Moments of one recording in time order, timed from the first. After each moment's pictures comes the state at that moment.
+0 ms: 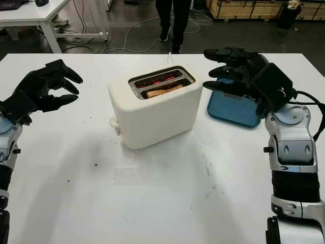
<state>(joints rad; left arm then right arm) -0.53 0.56 0.12 0.47 -0.05 -0.33 -0.45 -0.50 -0.51 -0.15 0.01 0.10 0.29 0.41</state>
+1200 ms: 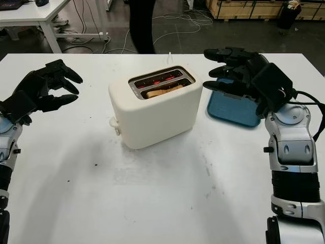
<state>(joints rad) -0.53 0.56 0.12 0.47 -0.05 -0.32 -0.45 -0.50 -0.51 -0.15 0.01 0.10 0.29 0.41</state>
